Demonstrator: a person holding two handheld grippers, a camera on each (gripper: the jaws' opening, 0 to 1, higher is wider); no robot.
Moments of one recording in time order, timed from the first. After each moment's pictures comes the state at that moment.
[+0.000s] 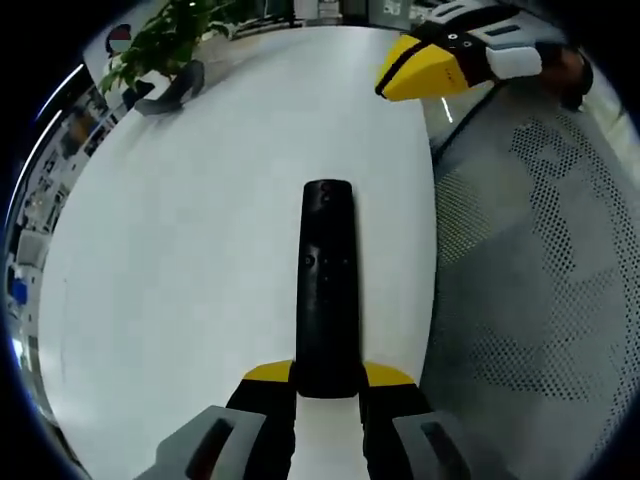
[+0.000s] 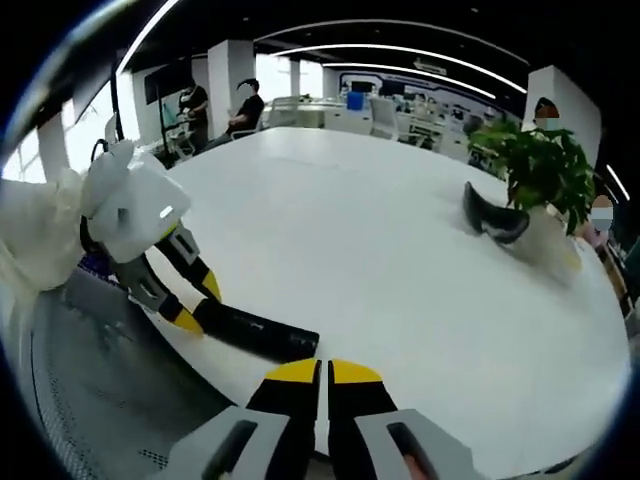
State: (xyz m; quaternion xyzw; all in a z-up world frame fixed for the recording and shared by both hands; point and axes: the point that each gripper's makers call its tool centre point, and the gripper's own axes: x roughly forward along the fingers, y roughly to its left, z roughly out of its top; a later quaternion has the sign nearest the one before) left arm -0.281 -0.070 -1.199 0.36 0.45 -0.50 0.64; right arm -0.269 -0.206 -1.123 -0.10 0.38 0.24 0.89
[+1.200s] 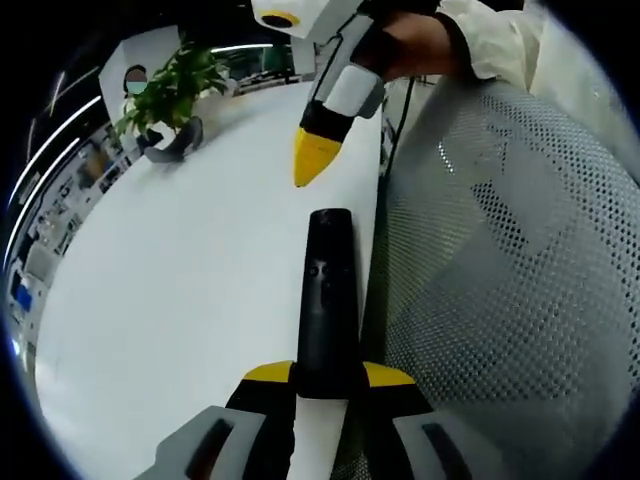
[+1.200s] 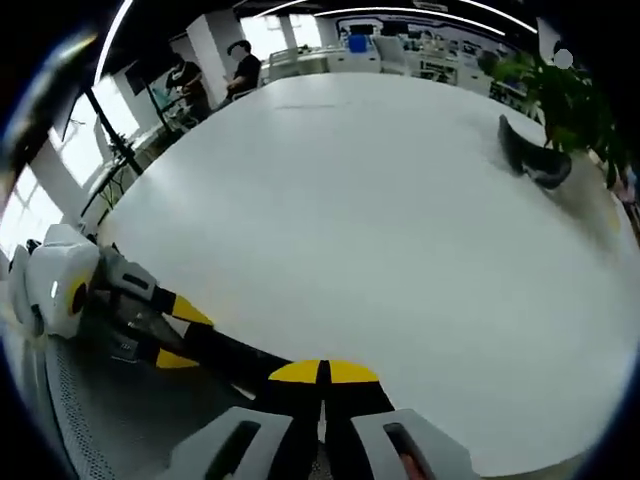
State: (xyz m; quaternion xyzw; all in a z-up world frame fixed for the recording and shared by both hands) left arm -0.321 -0.079 -1.196 0.31 0.35 -0.54 0.70; right arm -0.263 -0.189 -1.161 -0.05 0.50 0.26 0.82
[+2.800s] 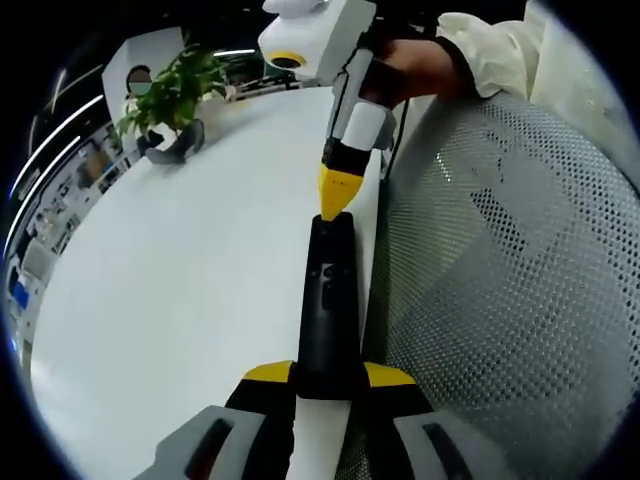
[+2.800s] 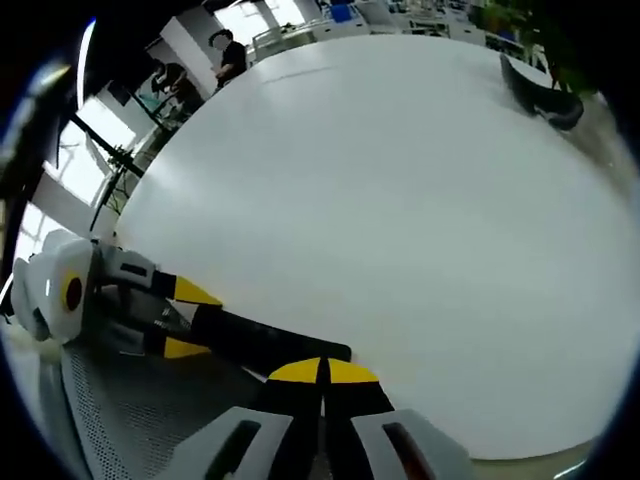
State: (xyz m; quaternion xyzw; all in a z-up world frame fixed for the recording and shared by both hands) left arm -0.319 -0.080 -1.197 0.30 0.34 -0.55 0.71; right arm -0.288 -0.180 -1.186 0.02 0.57 0.28 0.77
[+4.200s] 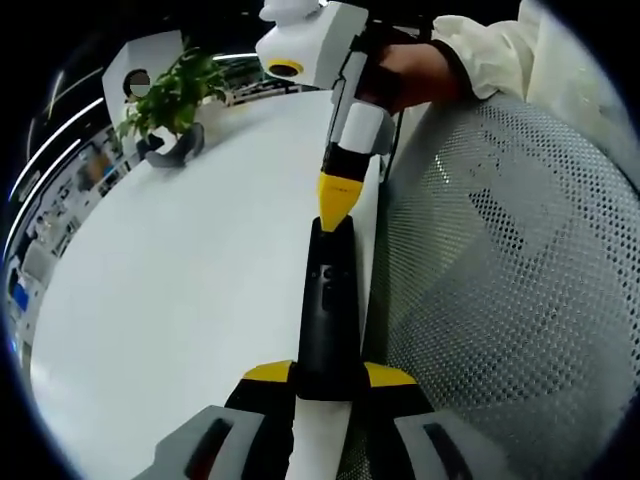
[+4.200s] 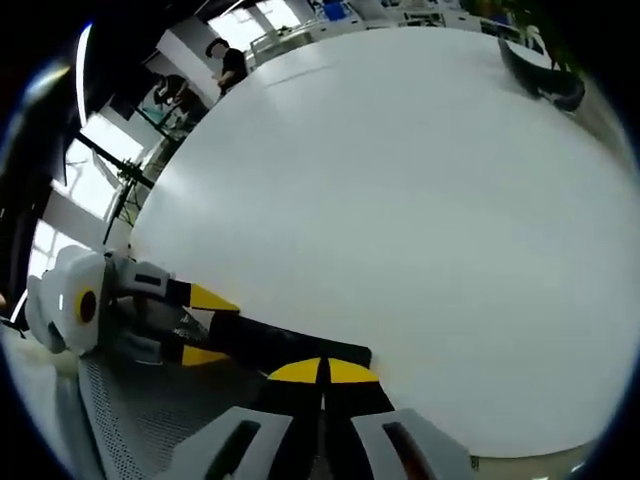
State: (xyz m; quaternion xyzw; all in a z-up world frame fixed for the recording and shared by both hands) left arm -0.319 -0.080 -1.196 0.30 0.33 -0.55 0.71; right arm -0.292 -0.168 -1.185 0.06 0.58 0.29 0.76
